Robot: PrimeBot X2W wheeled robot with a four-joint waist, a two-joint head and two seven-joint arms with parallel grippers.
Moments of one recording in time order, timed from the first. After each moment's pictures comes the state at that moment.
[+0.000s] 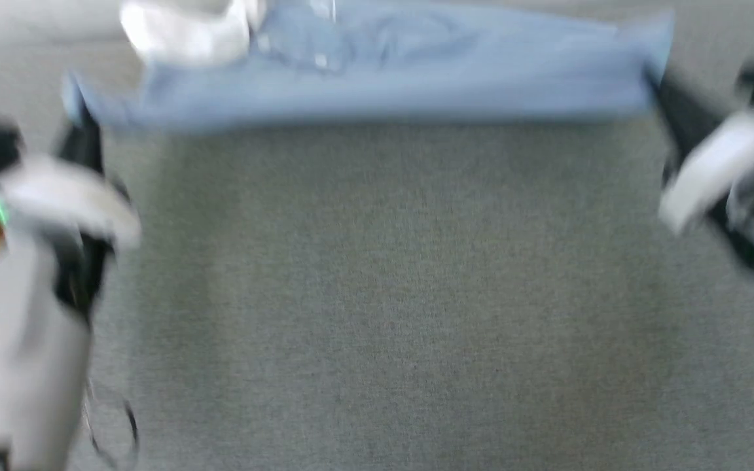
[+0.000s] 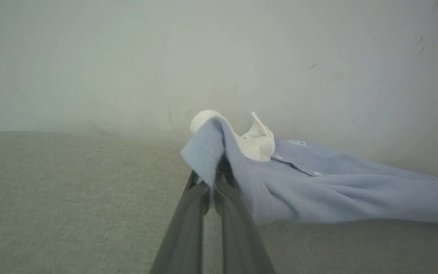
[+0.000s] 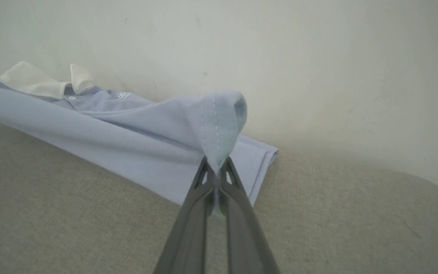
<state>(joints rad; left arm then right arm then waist) -0.72 0.41 -0.22 0.67 -0.66 -0.05 -0.20 -0.86 -0.53 0.67 0.65 0.76 0.13 -0.17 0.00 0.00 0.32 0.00</state>
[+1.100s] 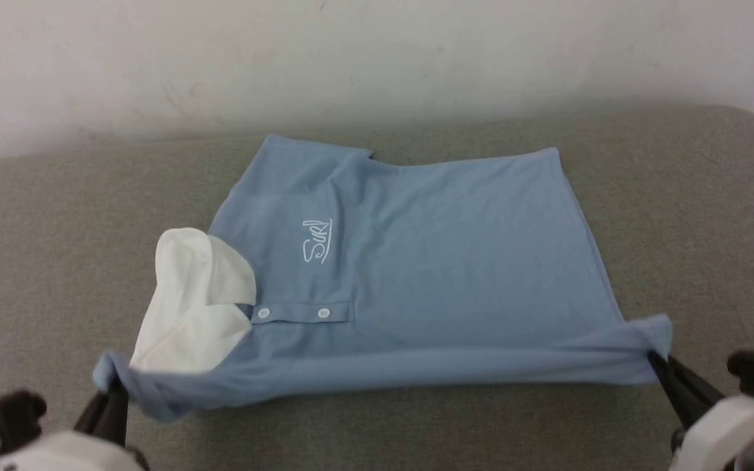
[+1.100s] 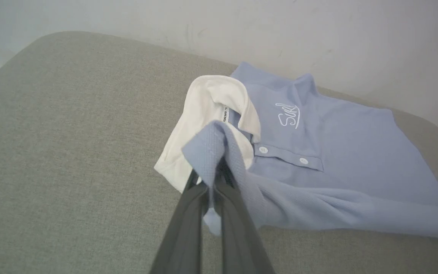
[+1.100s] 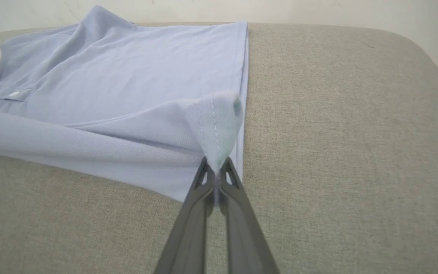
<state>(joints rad) 0.38 0.56 -0.11 -0.49 -0.74 0.46 0.20 0.14 -0.37 0.06 -0.02 0.44 0.13 0.18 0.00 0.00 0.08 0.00</state>
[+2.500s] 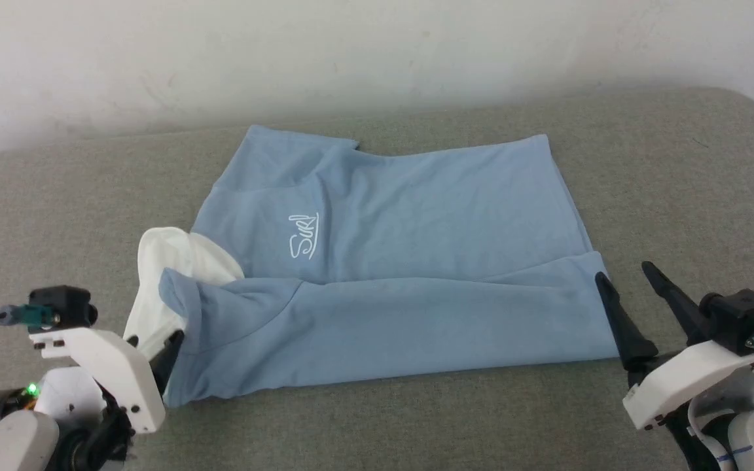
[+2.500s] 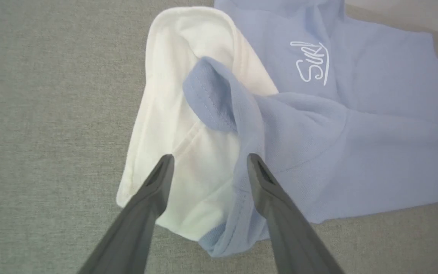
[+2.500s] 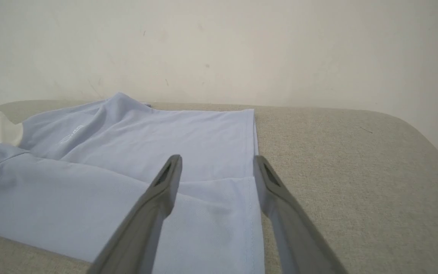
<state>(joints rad) -0.12 0.62 -0.28 0.00 -0.84 0.21 0.46 -0.08 -0.27 0.11 0.09 0.34 0.13 -0.02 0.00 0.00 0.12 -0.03</state>
